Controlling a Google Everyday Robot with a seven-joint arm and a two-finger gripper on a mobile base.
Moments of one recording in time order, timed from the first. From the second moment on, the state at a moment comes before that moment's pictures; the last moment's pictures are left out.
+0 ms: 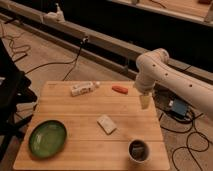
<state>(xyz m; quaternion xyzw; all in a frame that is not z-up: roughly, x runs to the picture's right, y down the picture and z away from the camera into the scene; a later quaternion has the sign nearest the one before) 0.199 0.051 0.764 -0.30 -0.03 -0.06 0.95</state>
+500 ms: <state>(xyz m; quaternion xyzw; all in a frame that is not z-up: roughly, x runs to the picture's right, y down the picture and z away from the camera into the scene) 0.183 0.029 0.794 -0.28 -0.10 0.01 0.95</state>
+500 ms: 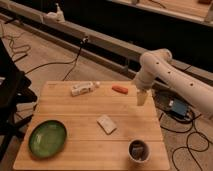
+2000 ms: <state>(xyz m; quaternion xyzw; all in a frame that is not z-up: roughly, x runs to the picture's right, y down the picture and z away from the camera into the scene) 0.180 -0.004 0.901 -0.25 -0.20 0.19 0.93</state>
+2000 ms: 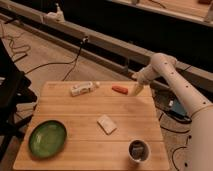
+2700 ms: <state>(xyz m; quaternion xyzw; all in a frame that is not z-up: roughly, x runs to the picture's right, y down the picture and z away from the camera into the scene) 0.154 0.012 0.982 -0.28 -0.24 0.22 0.91</state>
